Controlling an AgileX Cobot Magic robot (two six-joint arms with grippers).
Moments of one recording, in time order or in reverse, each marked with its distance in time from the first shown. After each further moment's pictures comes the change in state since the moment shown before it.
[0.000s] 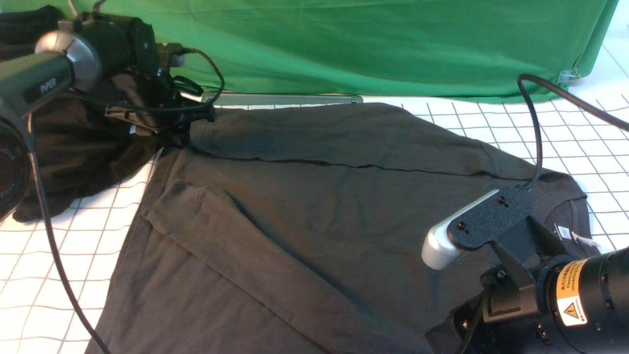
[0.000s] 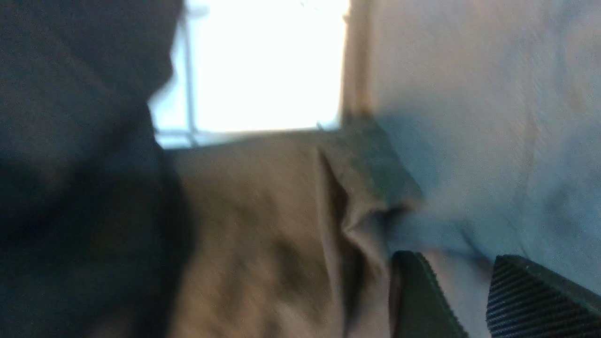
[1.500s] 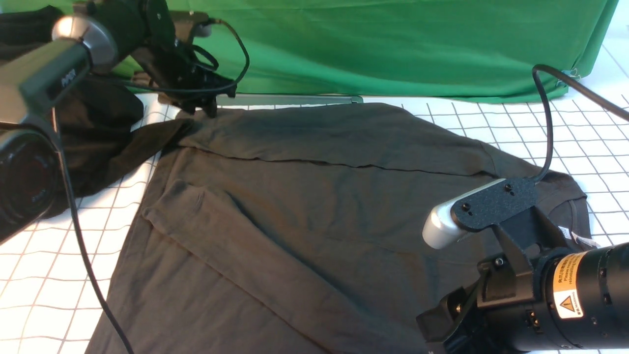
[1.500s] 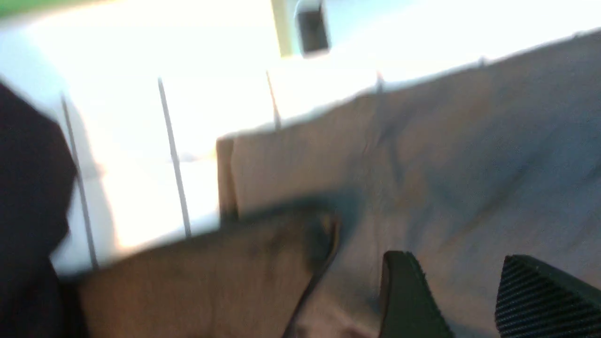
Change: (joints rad) right arm 0.000 0.000 0.000 -0.002 -0.058 0.084; left arm -0.050 0.081 -0.231 -0.072 0.124 0.156
